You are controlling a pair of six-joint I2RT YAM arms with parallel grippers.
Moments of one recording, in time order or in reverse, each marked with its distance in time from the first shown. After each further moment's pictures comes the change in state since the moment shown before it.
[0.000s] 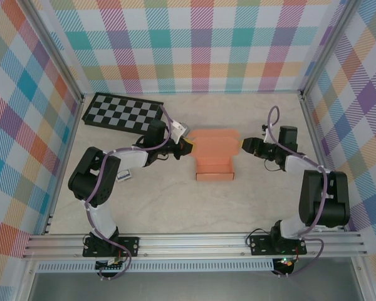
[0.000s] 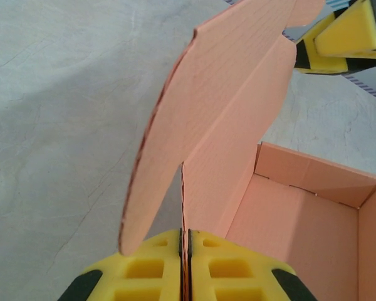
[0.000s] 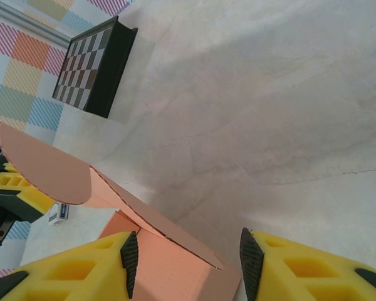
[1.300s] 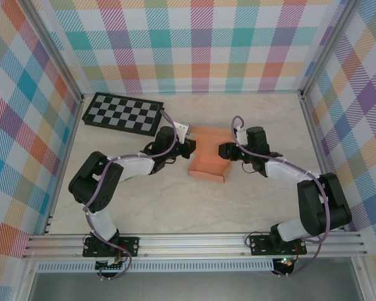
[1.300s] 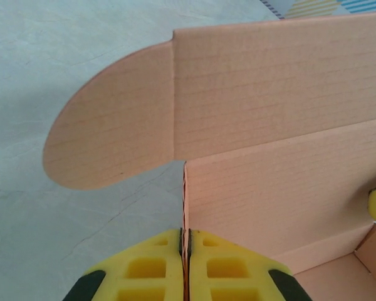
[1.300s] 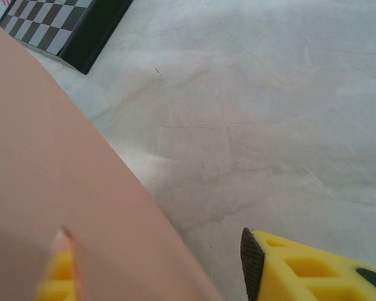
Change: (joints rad) left arm -0.143 -0.051 -0.050 0.087 -0.463 -0.304; right arm 0.386 -0.076 0.002 -0.008 0.429 -0.057
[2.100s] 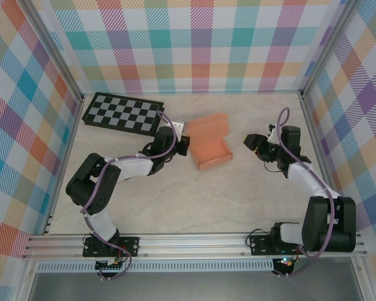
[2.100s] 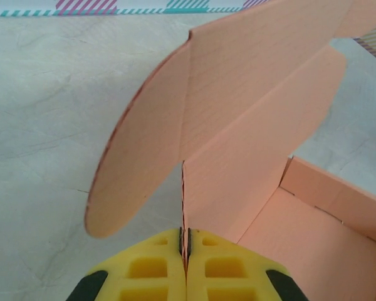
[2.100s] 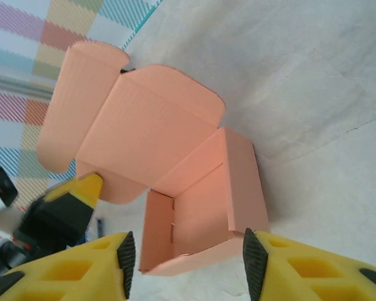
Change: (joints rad) left arm 0.000 -0.024 -0.014 -0.006 -0.186 0.042; right arm -0.348 -0.134 0.037 -0.183 -0.260 0.392
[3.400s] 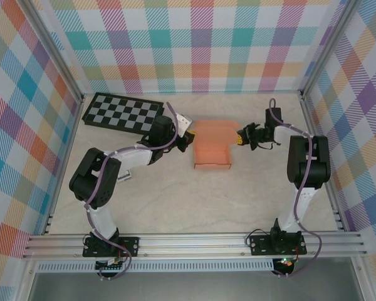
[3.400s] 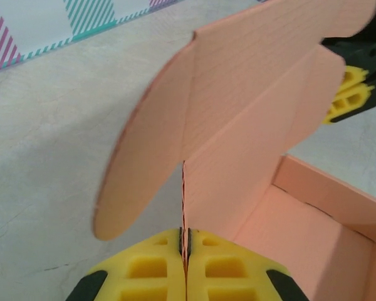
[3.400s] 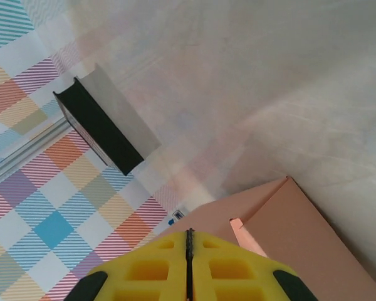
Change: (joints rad) left arm 0.082 0.068 0.143 -0.087 0.320 0.320; right arm 0.026 0.620 0.454 -0.214 -0.237 0.433
